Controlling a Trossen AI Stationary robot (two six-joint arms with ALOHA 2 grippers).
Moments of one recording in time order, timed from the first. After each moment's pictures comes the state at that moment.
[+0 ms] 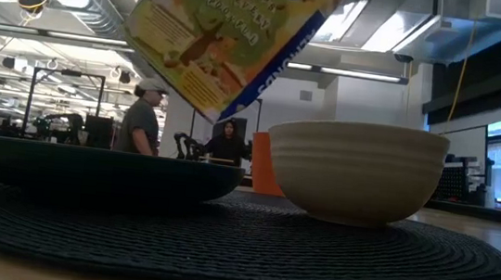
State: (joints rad) left arm 0.18 1.21 1.42 -0.81 -0.02 0.30; right arm -0.12 1.45 1.63 -0.44 -0.17 -0.08
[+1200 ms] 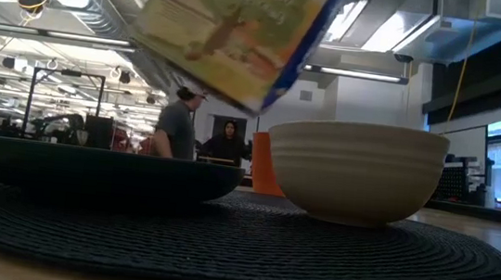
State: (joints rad) left arm 0.10 1.01 1.42 -1.06 -0.14 -0.05; right arm -0.13 1.47 1.62 -0.37 -0.24 0.05
